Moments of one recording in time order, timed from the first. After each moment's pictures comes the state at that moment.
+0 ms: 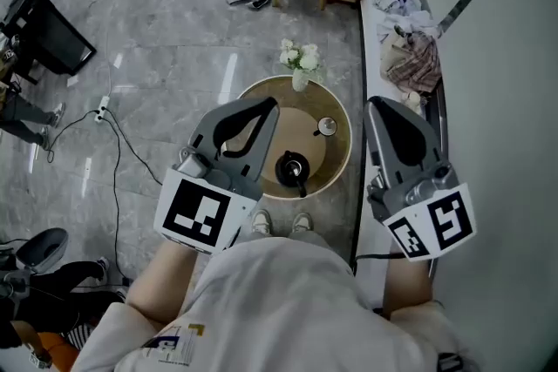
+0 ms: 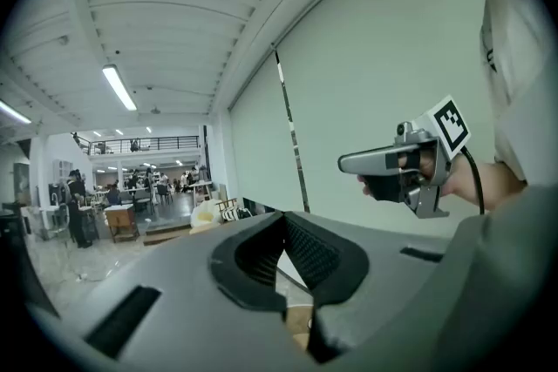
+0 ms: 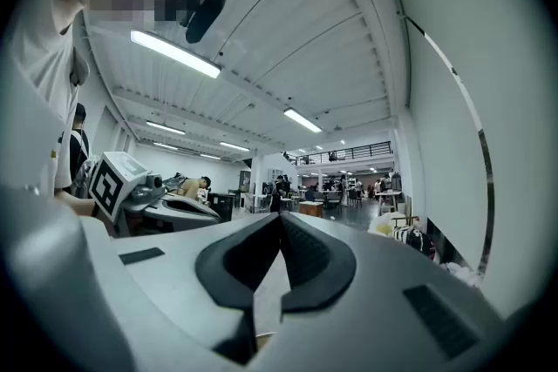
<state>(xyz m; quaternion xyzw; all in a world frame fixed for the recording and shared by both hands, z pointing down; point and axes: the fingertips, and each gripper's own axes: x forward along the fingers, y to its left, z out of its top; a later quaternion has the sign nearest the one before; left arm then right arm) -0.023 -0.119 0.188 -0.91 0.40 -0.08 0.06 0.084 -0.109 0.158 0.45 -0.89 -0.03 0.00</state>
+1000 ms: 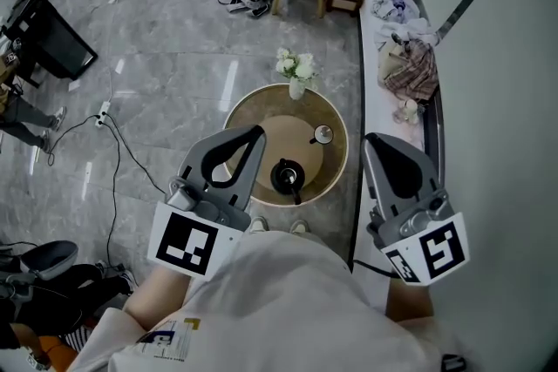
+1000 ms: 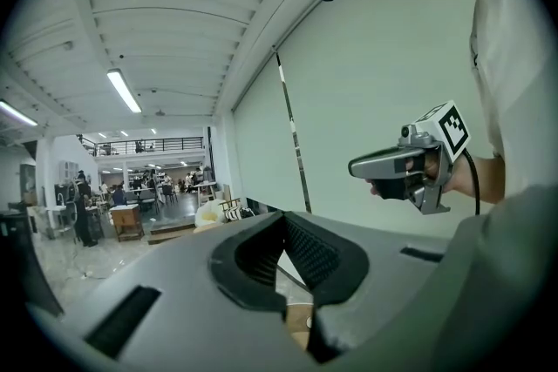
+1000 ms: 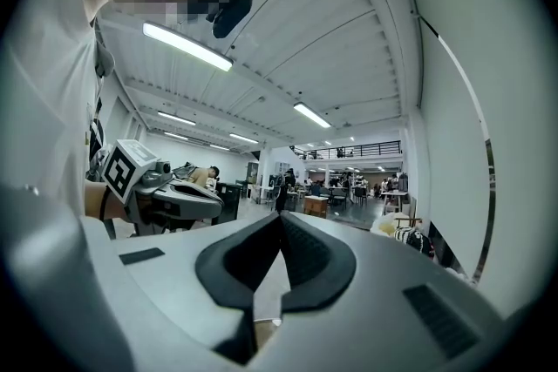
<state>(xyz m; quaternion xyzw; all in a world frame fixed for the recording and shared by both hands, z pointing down) -0.019 -0.093 0.189 -0.90 0.42 -0.09 0.06 0.103 -0.078 0.166 0.43 -0.90 -0.05 0.04</state>
